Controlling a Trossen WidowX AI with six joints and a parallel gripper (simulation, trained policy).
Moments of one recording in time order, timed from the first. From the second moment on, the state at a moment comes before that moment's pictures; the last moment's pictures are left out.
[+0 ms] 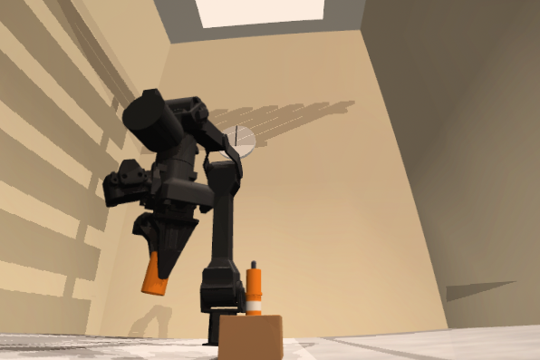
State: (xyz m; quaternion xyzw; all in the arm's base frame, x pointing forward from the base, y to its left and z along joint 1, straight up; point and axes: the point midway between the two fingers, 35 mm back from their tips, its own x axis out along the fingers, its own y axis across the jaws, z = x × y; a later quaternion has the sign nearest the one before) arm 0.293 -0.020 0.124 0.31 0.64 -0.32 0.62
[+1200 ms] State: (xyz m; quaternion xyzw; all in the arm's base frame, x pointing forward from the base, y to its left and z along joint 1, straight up) arm 0.293 0.099 0.177 0.29 0.66 -0.28 0.64
